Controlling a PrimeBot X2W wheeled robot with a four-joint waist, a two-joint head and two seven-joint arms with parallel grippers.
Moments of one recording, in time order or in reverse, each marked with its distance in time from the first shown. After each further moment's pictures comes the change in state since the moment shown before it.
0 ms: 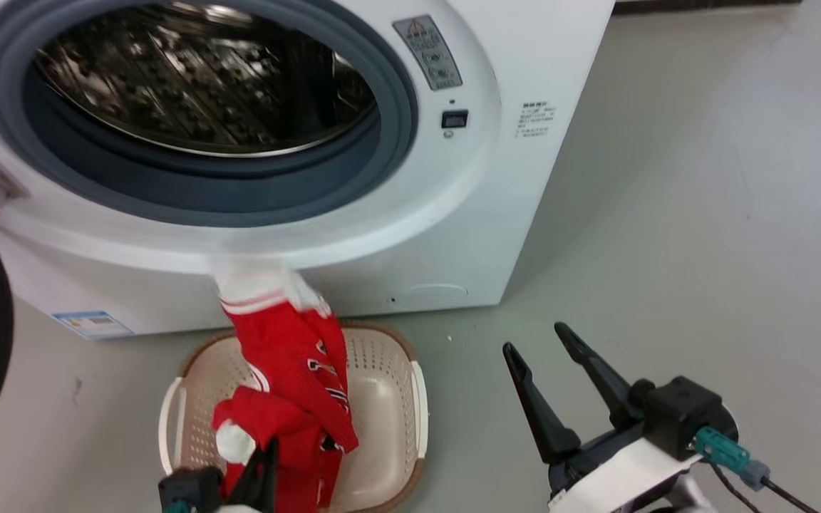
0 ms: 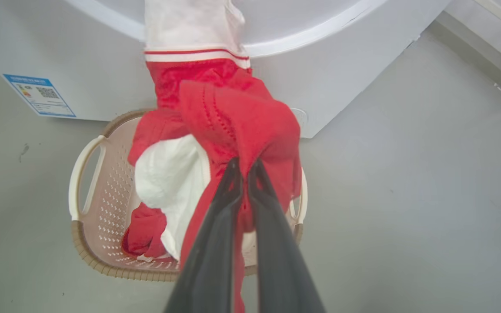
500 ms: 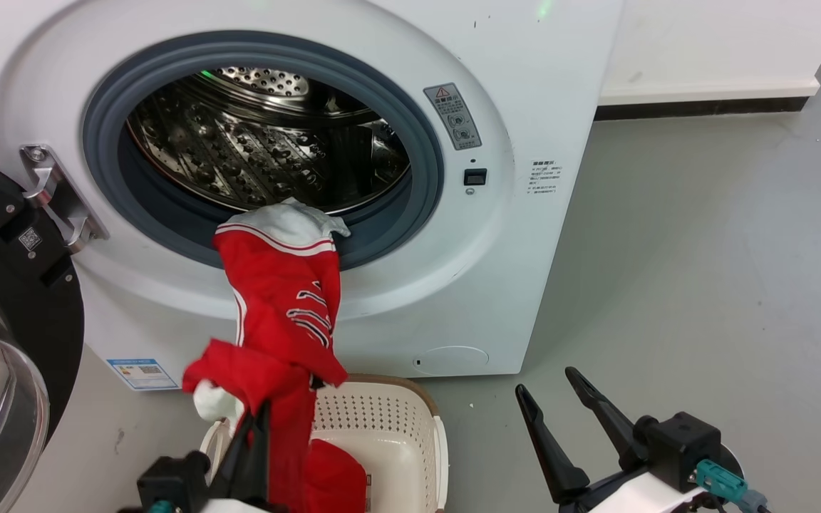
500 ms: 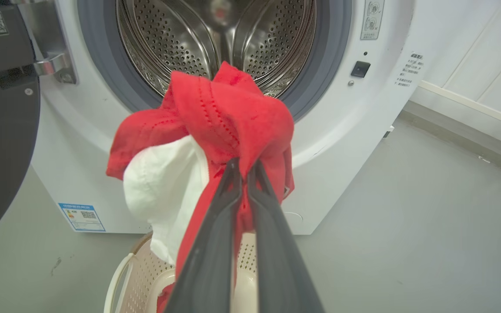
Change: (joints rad) left arm 0.016 0.046 0.030 -0.257 0.057 0.063 0.004; right arm 0.065 0.000 -0.023 0.028 0.000 0.000 0.002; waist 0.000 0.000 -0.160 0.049
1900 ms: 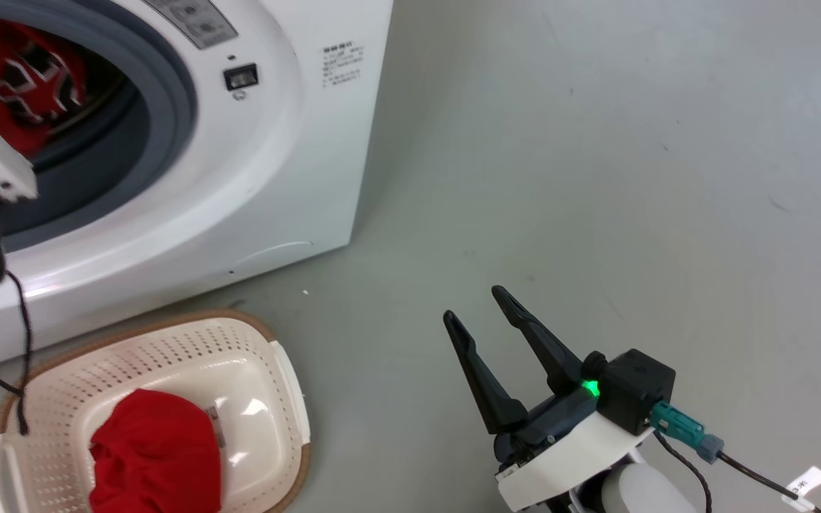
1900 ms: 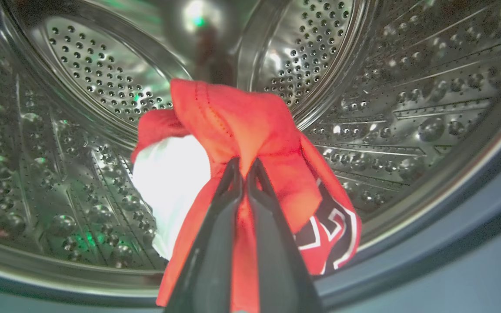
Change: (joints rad) left arm -1.015 0.359 -0.086 0.763 -0.224 -0.032 -0.023; right arm -0.274 0.000 0.197 0.166 0.144 0.000 -0.233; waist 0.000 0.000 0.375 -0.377
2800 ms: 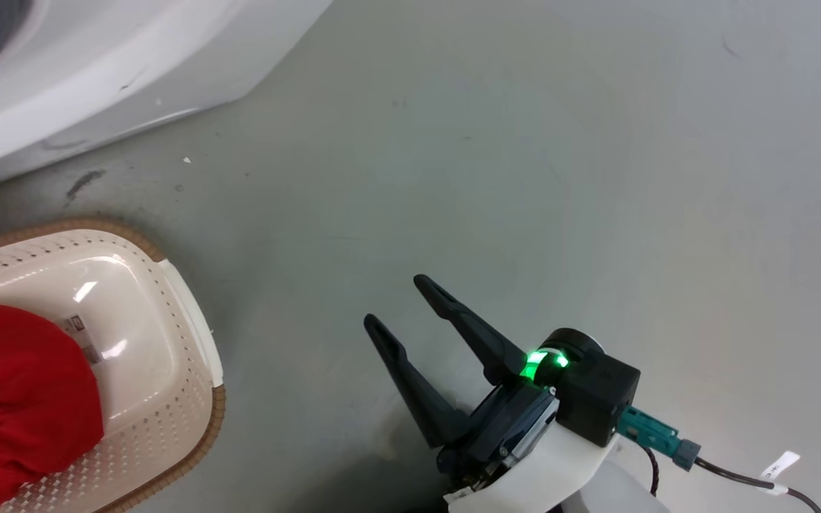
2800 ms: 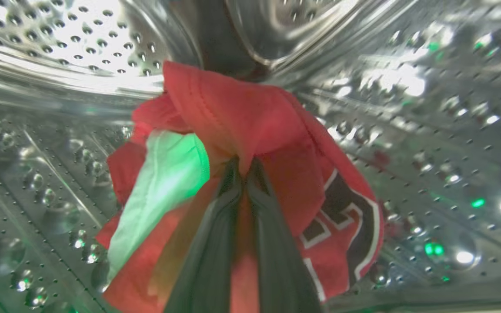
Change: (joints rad) left arm -0.612 0.159 -0.140 -0.011 0.192 0.000 0.602; right arm -0.071 -0.001 0.164 -0.114 0.075 0.000 -0.010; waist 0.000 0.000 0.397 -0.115
